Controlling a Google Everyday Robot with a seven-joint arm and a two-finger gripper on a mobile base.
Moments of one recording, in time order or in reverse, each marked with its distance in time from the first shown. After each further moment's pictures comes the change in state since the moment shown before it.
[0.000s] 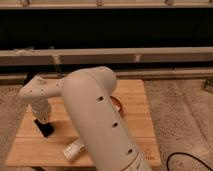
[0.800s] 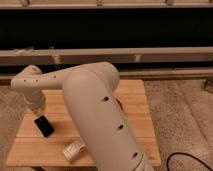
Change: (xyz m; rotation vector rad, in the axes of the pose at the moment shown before) arm -0.021 0.014 -0.054 -0.014 -0.038 -0.123
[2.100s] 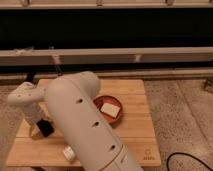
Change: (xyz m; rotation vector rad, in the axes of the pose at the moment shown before) arm 0.029 0.021 0.088 0.054 0.193 -0.025
